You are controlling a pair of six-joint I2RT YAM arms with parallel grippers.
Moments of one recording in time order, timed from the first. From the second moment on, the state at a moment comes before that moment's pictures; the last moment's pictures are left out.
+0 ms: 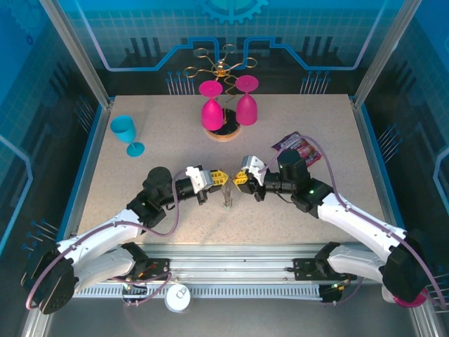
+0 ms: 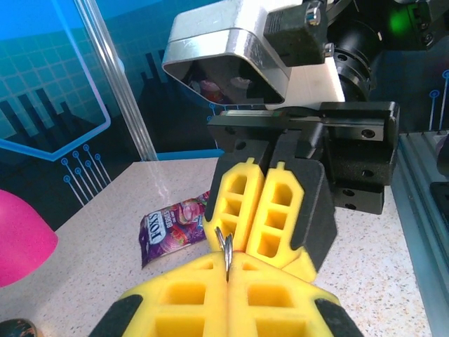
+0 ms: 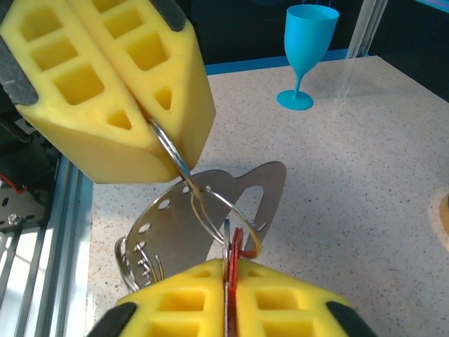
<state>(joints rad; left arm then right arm) -0.64 0.99 0.50 0.48 0.53 0.25 0.66 1.11 0.75 -0.05 -0.55 -0.27</state>
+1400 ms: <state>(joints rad) -0.64 1.02 0.54 0.32 0.50 0.38 0.74 1.09 0.97 -0.44 -0.32 -0.51</state>
